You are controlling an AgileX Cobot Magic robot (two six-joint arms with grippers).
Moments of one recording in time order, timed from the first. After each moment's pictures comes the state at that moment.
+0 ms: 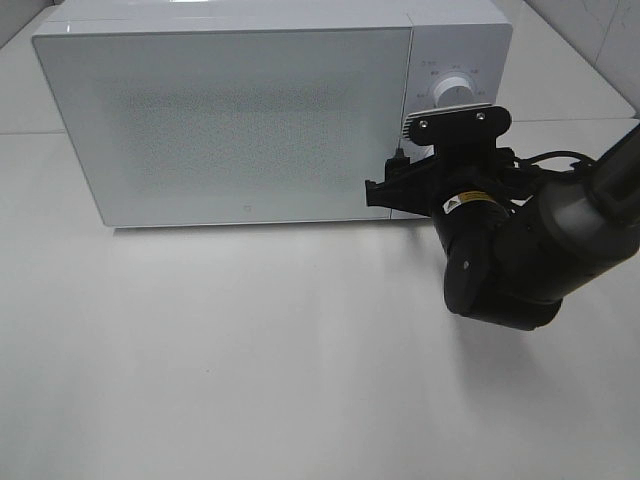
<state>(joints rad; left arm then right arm) 0.06 -0.01 -0.52 -0.09 1.07 -0.02 0.62 2.07 -0.76 0.69 -1.20 -0.36</state>
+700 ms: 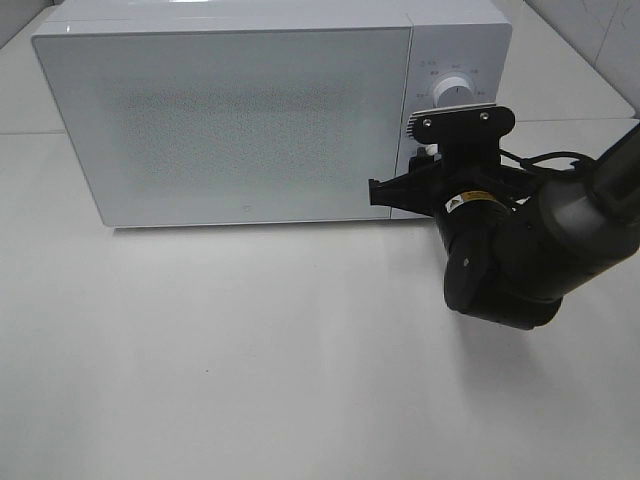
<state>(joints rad) 0.06 -0.01 -0.52 -0.09 1.07 -0.02 0.62 2.07 -0.76 0.72 -1.19 -0.36</state>
